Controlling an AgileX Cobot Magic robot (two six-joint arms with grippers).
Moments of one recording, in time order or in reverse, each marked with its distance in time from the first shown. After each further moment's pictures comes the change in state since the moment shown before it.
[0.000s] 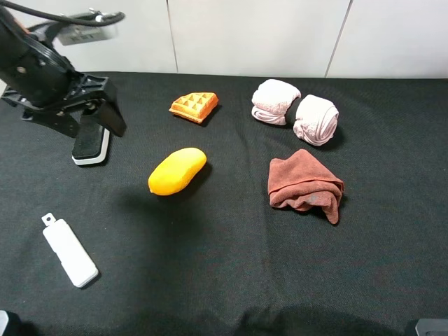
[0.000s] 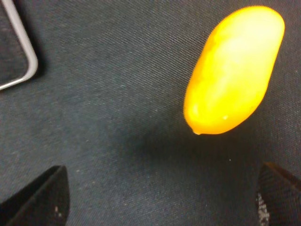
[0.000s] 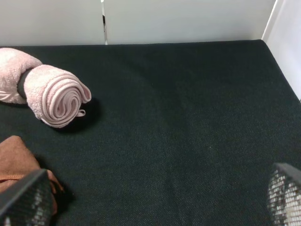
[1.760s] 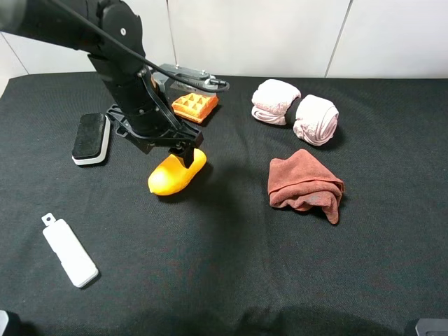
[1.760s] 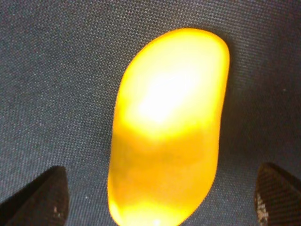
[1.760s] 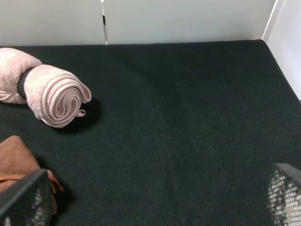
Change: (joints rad) left arm -0.305 0.369 -0.180 0.172 -0.133 -0.125; right arm 0.000 0.000 0.000 0.000 0.000 0.000
